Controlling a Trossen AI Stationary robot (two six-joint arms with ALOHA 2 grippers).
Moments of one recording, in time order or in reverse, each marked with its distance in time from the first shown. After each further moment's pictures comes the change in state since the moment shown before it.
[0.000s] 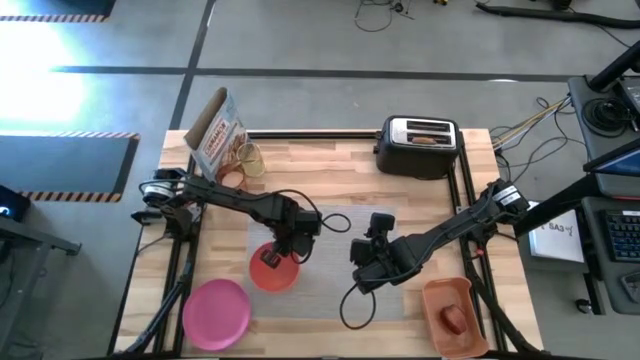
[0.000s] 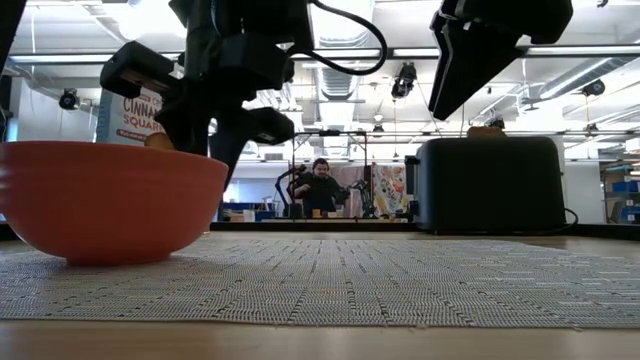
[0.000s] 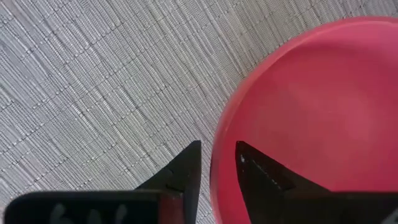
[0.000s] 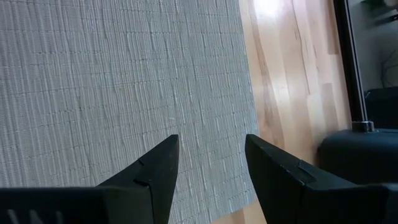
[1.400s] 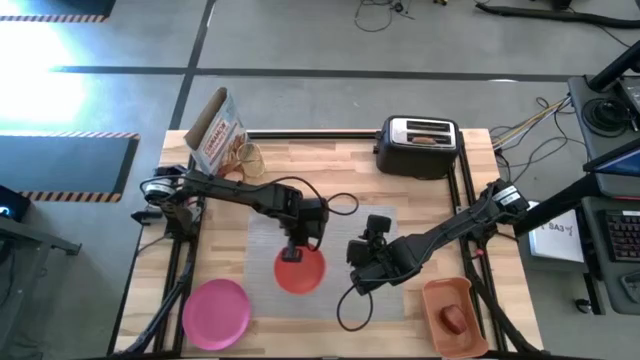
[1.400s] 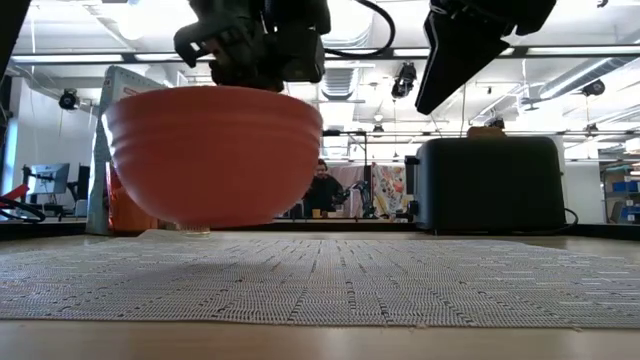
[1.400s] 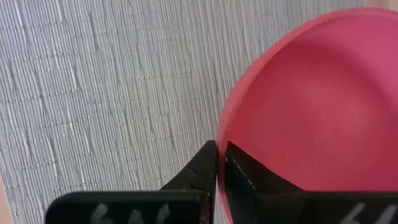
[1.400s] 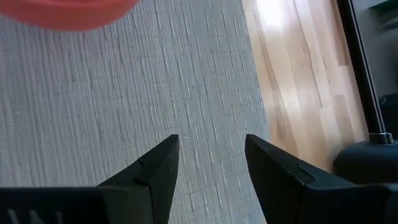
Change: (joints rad) left arm 0.051 0.001 0.071 0.093 0.035 -0.407; right arm 0.000 0.001 0.000 0.083 0.000 0.000
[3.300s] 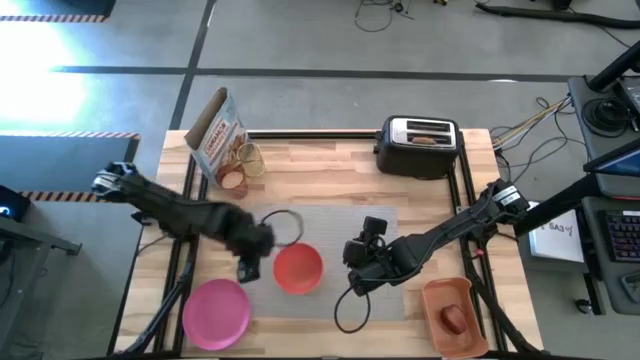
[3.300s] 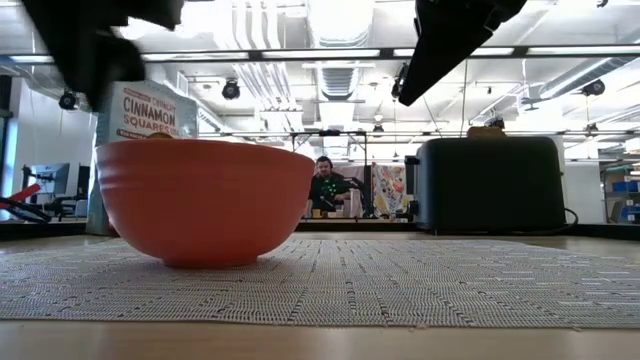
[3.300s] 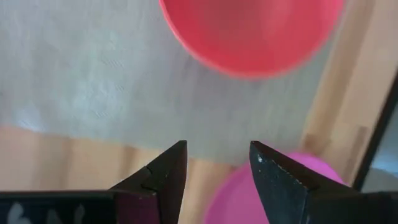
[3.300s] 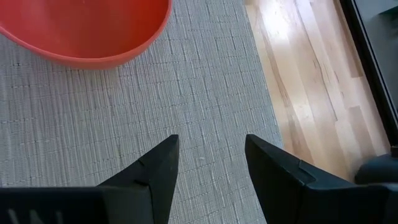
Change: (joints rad) left arm -0.338 -0.450 -0.268 -0.236 -0.172 -0.741; right arm 0.000 0.000 0.000 0.094 0.000 0.000
